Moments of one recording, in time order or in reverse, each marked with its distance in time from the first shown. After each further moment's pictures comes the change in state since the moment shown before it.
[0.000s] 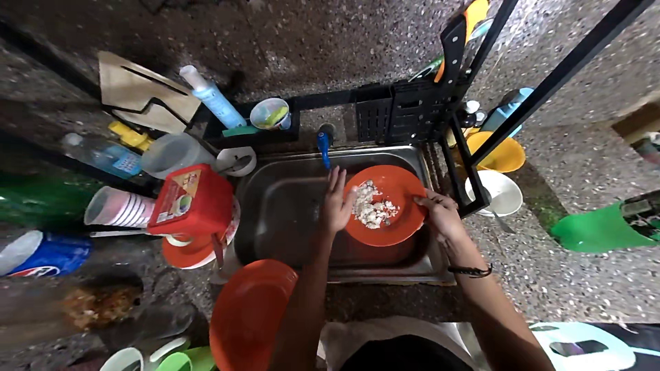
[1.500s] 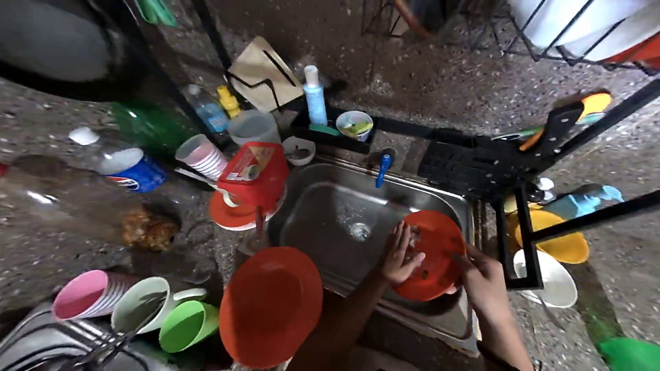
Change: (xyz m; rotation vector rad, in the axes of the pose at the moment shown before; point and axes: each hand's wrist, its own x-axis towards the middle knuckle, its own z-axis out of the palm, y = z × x) left_hand -0.052 0.011 0.090 -0.261 0.027 0.028; right_hand -0.043 -0.036 0.033 -0.504 -0.058 -0.252
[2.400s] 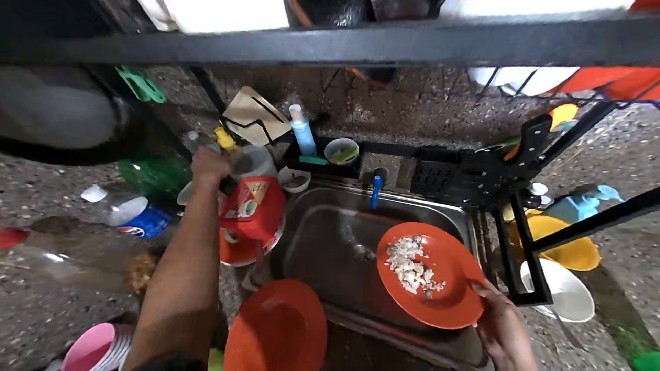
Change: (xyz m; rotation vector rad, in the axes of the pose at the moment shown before) left_hand 0.111 0.078 -0.470 0.798 0.479 -0.873; right_hand -0.011 0.041 -0.011 0.722 0.180 0.367
